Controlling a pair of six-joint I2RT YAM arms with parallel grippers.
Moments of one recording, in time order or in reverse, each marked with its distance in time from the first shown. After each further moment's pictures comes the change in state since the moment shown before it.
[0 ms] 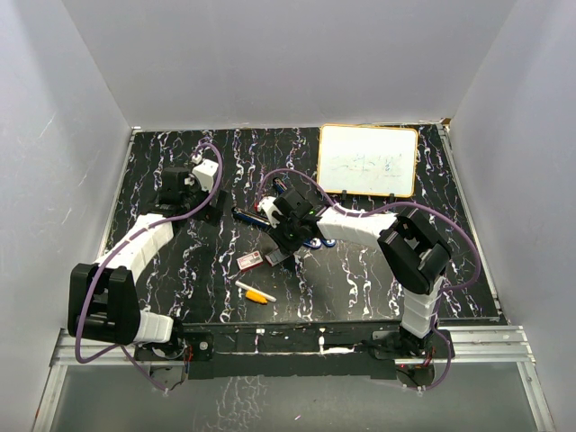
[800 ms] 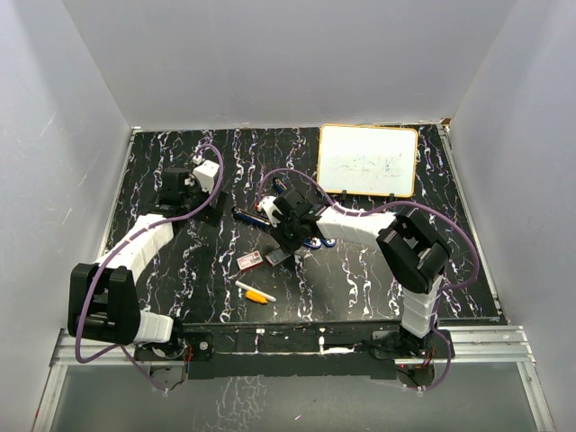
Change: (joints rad) left arm 0.000 0.000 -0.007 -0.001 0.000 0.016; right arm -0.006 0.010 0.006 -0.003 0.029 -0.015
